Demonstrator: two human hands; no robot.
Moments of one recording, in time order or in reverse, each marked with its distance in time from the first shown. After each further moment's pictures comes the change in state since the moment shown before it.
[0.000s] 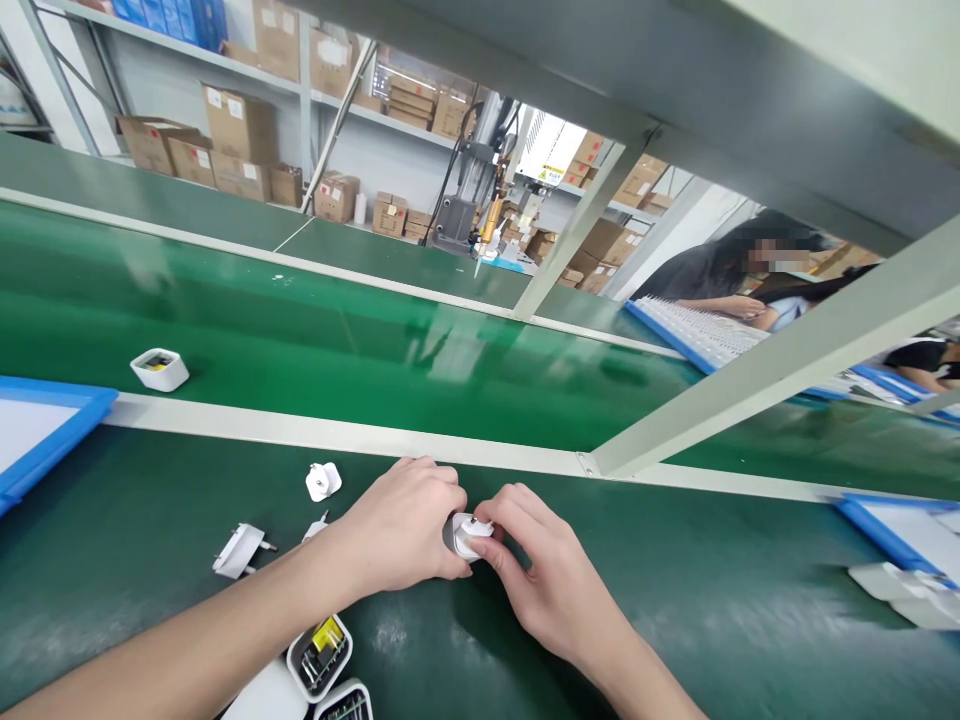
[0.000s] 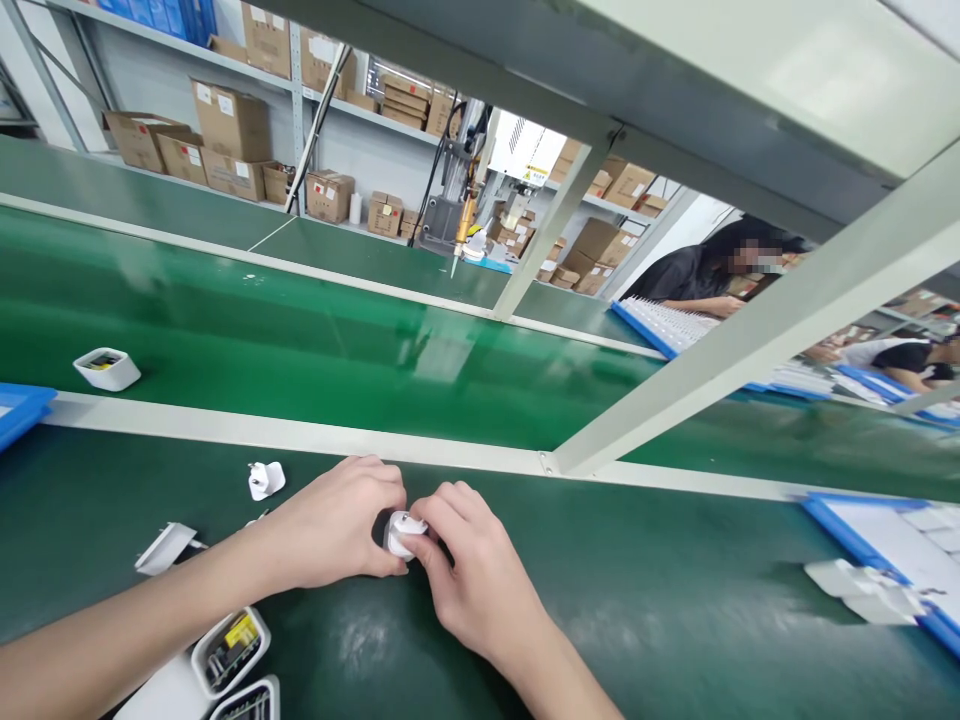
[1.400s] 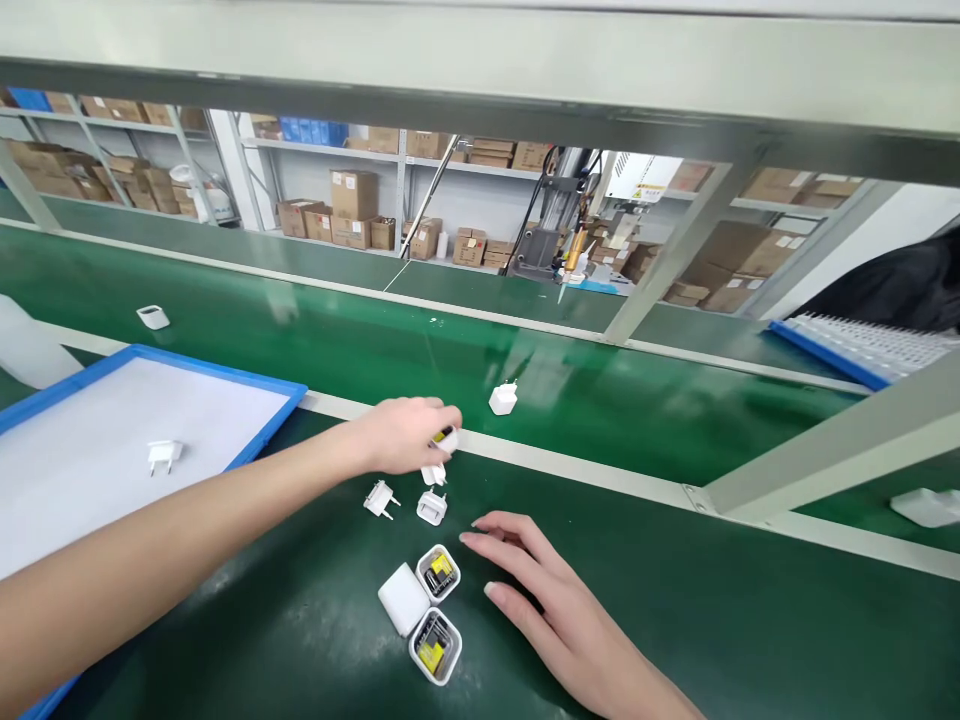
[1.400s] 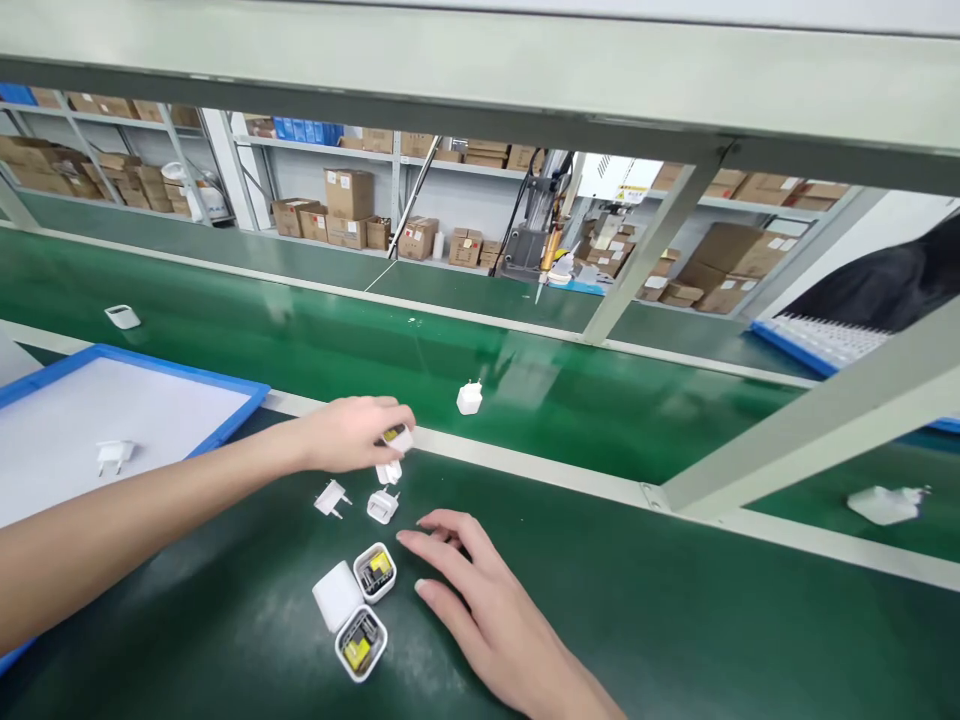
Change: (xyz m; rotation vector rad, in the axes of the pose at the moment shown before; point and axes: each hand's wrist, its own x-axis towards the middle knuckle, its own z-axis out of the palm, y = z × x) left_hand -0.055 -0.042 -0.104 0.447 -0.031 -0.220; right_hand 0.002 -0.045 0.030 0.228 -0.307 -0.127
